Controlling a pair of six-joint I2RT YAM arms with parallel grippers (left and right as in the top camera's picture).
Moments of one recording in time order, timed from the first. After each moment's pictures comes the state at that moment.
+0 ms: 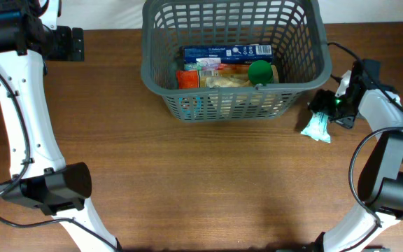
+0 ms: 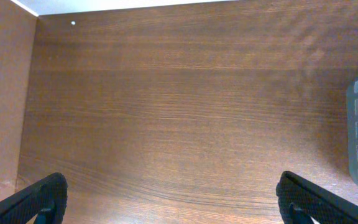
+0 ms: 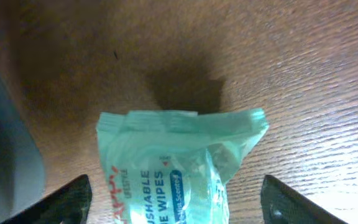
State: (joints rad) left arm 0.16 2.05 2.51 -1.43 -0.11 0.19; right arm -0.27 1.96 1.34 -0.67 -0.20 0.18
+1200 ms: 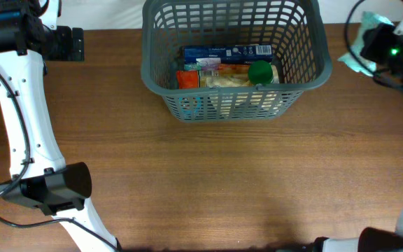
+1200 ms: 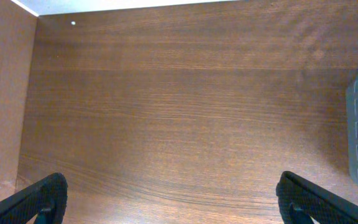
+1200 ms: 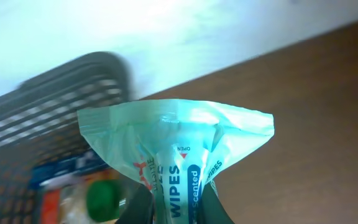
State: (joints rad) left arm 0.16 2.05 2.51 -1.43 -0.11 0.19; right arm -0.22 1.56 1.82 -0.88 -0.20 0.22
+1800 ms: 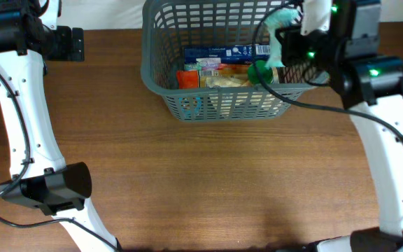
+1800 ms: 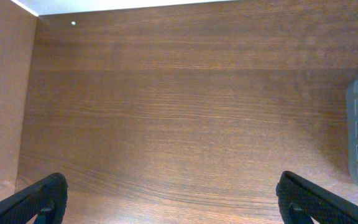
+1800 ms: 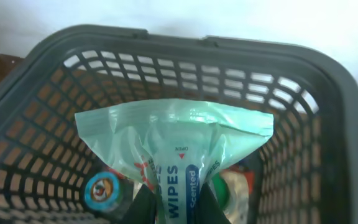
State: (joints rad) left arm 0.16 2.05 2.51 -1.43 -0.11 0.19; right arm 0.16 1.60 1.82 -0.78 -0.23 0.01
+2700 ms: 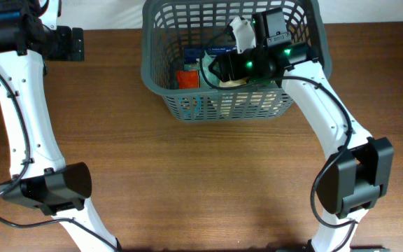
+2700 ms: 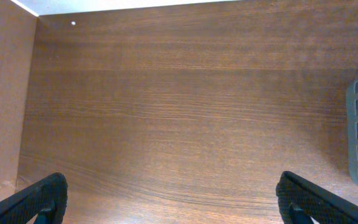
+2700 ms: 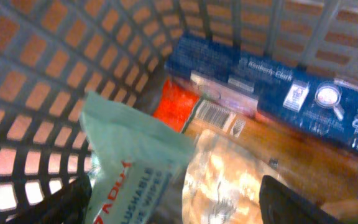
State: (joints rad) left arm 0.16 2.05 2.51 -1.43 -0.11 0.19; right arm 0.29 1.99 1.82 -0.73 -0.42 0.02
